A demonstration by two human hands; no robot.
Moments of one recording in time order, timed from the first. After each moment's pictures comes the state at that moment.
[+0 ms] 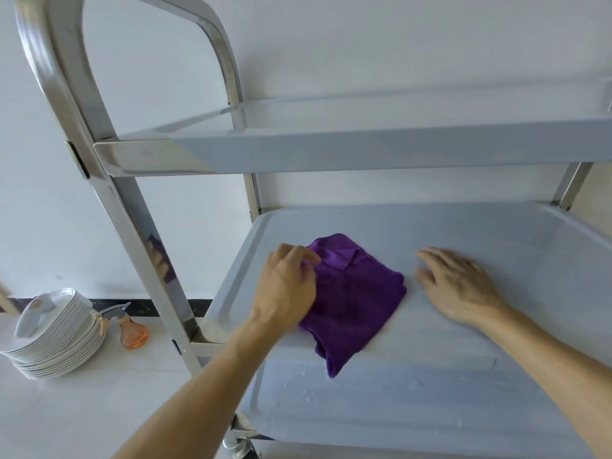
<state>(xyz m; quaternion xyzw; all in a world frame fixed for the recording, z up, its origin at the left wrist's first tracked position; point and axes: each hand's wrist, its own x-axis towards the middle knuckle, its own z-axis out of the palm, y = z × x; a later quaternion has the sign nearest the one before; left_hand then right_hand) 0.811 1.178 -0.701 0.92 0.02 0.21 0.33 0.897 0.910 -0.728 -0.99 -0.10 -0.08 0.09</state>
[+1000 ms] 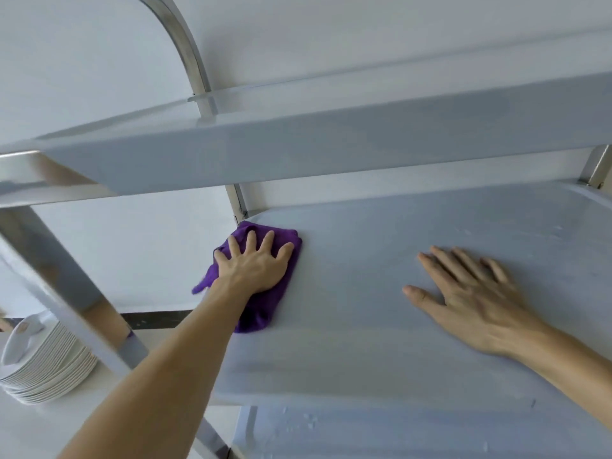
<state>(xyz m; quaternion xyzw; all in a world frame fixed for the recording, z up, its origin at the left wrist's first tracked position) 0.932 1.233 -0.716 0.98 0.18 -0.02 0.05 0.904 0.906 -0.735 -0.99 -0.13 -0.02 0.03</state>
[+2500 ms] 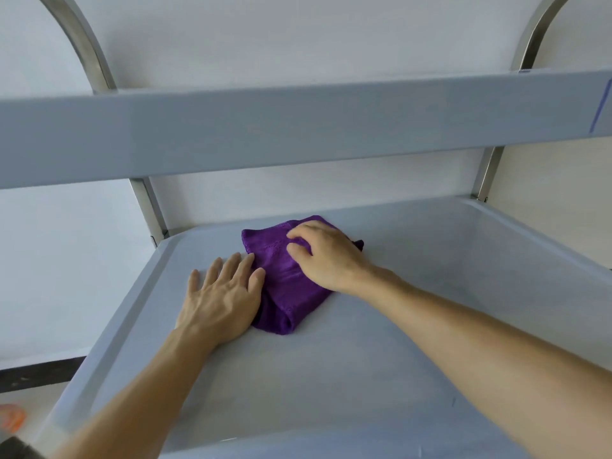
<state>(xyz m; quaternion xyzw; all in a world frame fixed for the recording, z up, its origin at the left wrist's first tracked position) 0.919 1.171 -0.732 1.00 0.00 0.05 0.07 0.959 0.982 -0.693 -0.93 -0.21 -0.08 0.30</state>
